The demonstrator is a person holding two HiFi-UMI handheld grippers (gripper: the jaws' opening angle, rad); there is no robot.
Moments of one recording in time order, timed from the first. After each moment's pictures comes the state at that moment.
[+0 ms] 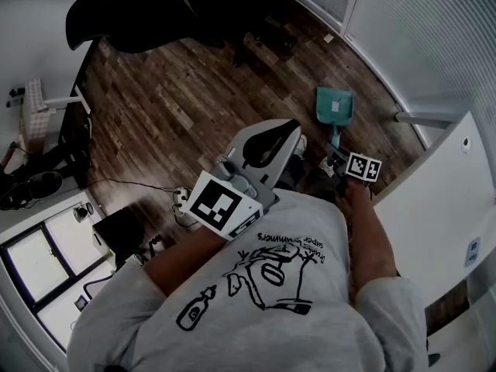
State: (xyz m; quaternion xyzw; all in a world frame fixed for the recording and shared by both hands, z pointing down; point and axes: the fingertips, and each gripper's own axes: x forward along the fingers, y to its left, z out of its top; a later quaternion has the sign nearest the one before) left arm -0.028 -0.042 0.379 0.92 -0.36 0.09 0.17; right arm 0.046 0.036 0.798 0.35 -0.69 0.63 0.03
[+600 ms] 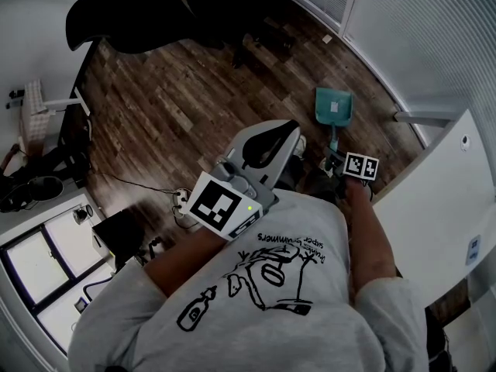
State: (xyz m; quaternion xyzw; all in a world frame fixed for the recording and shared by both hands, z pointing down) left arm -0.029 -0.037 0.377 0.92 -0.36 0.08 0.16; right arm 0.041 0.054 0.809 0.33 -0.67 0.66 0.07
